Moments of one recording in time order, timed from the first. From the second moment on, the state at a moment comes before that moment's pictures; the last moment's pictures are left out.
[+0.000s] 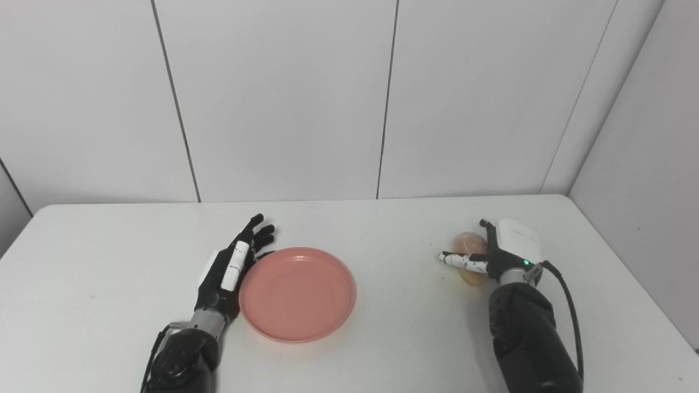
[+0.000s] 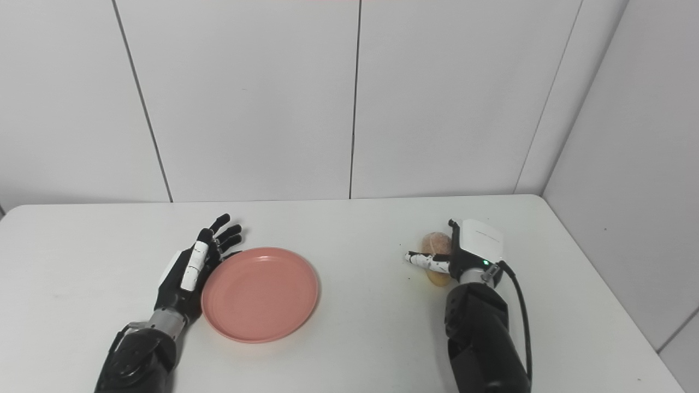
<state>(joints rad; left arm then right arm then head) -0.60 0.09 0.03 0.65 -0.17 -0.14 -0.23 -0.57 -0.19 -0.06 0.33 -1.10 0.46 0.09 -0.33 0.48</state>
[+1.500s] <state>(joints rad) -0.60 0.09 0.03 0.63 -0.17 -0.13 -0.22 -0.55 -0.21 0.01 0.07 -1.08 0.47 0.18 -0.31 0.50</state>
